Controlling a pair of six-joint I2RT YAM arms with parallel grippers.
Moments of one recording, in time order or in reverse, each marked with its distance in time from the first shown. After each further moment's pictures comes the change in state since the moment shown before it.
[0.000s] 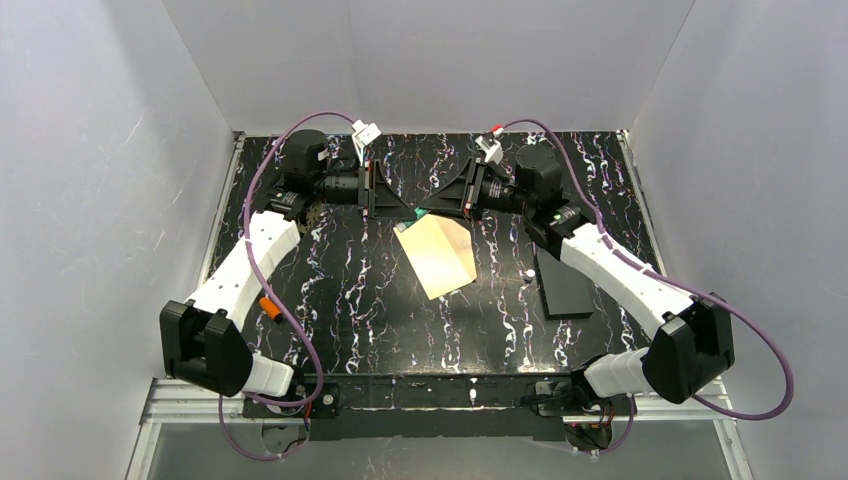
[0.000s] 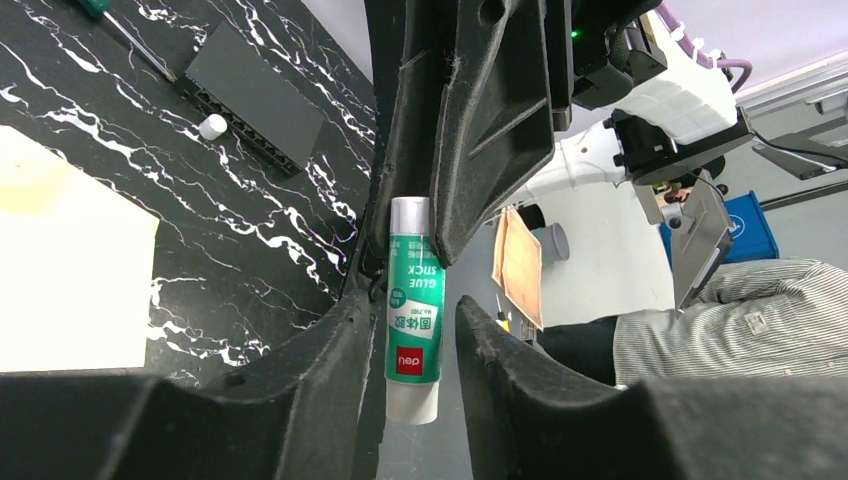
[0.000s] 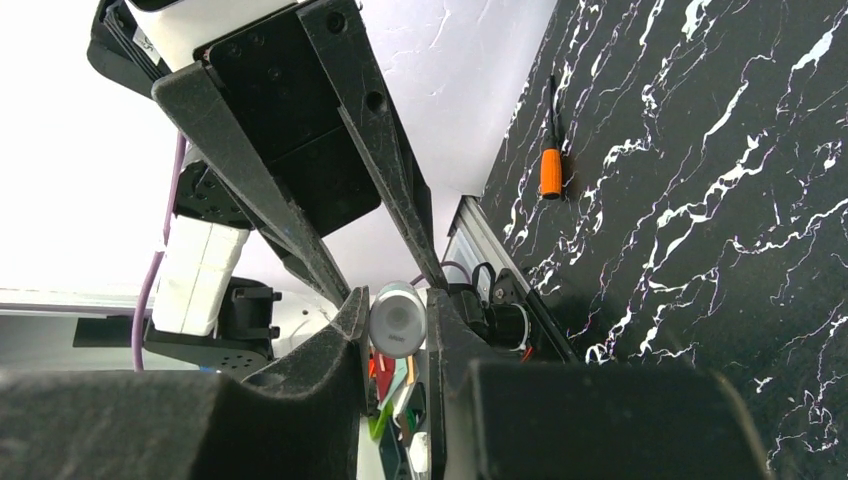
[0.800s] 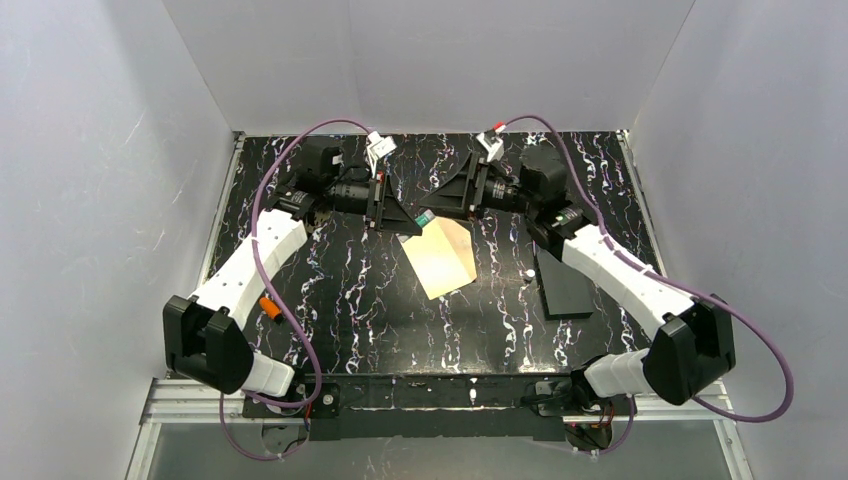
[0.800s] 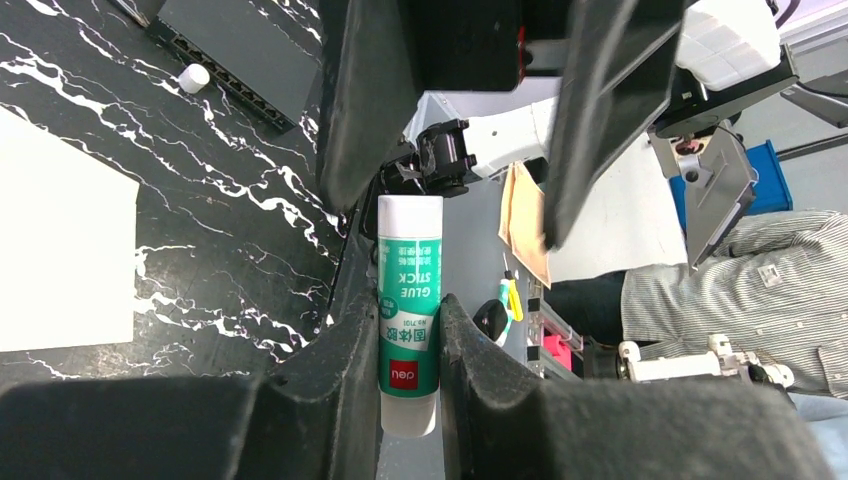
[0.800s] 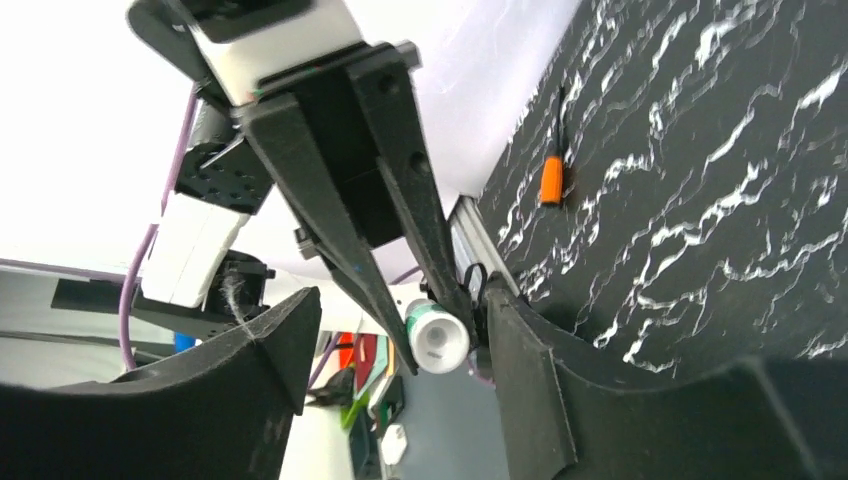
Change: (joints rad) left arm -0.056 0.015 0.017 -0.161 0.000 0.154; right arm -0.008 0.008 -0.003 0.031 -0.055 -0.048
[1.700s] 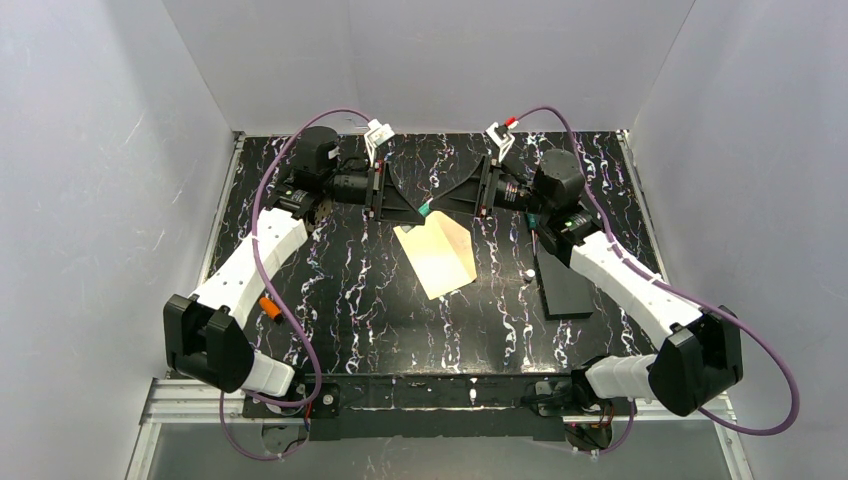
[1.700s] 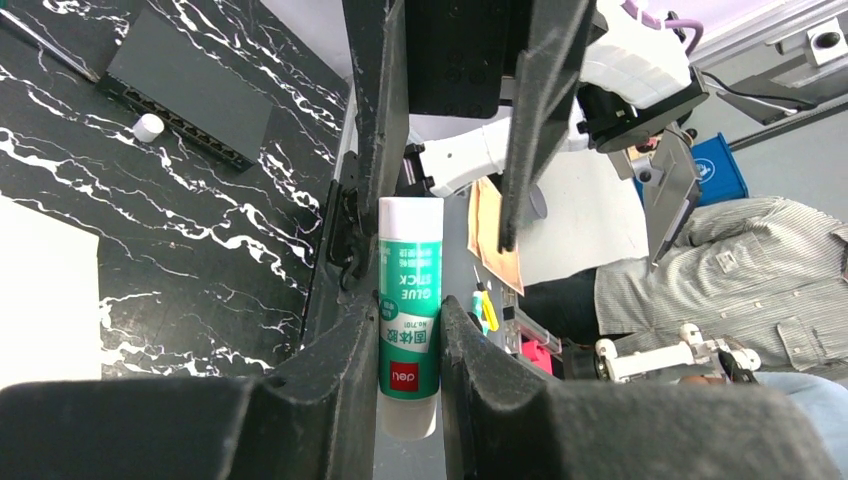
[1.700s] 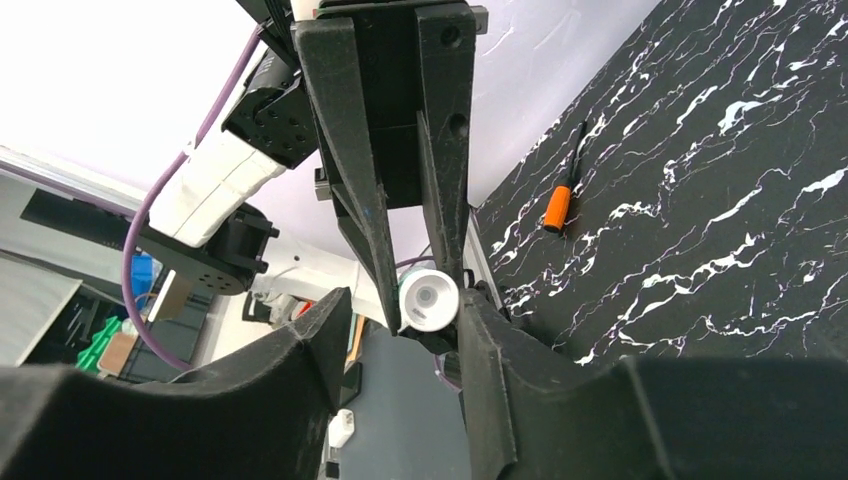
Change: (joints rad) left arm -0.005 0.010 0.016 0.186 0.065 -0.160; right arm -0.040 -0.071 -0.069 0.205 -0.093 -0.074
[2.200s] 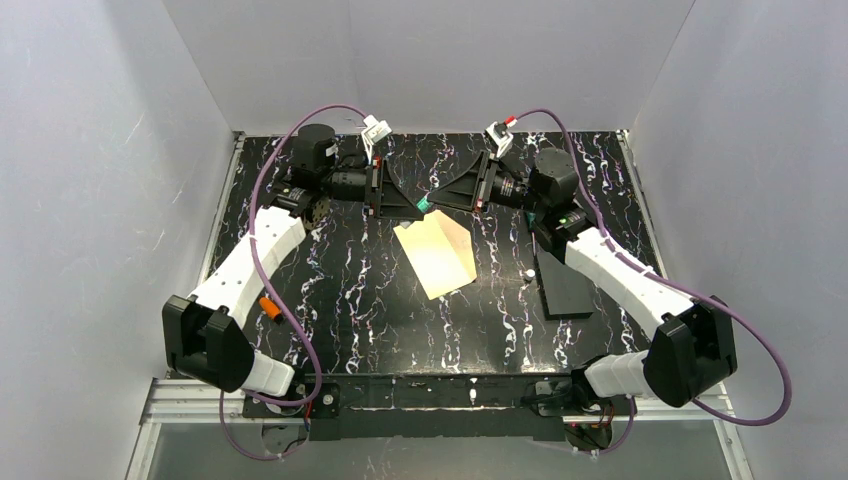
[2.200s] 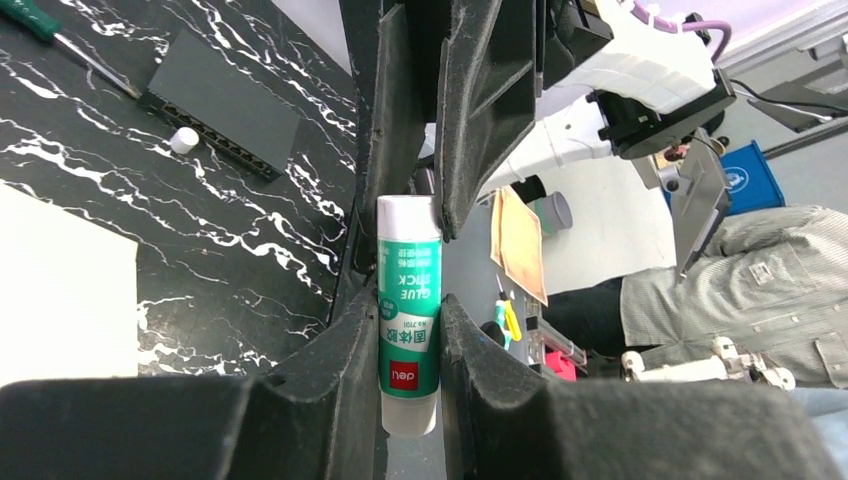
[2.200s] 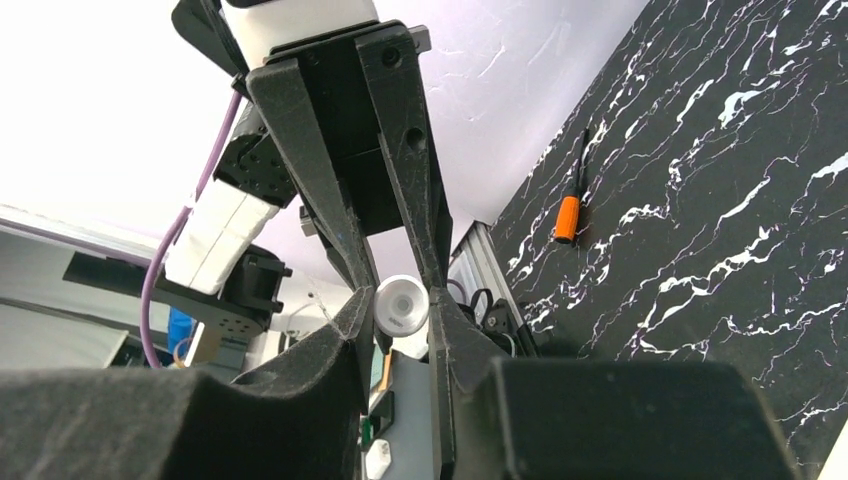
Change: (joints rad) left arm 0.008 0.000 0.015 -0.007 -0.019 0.031; right arm 0.002 0.041 0.001 0.035 0.051 0.103
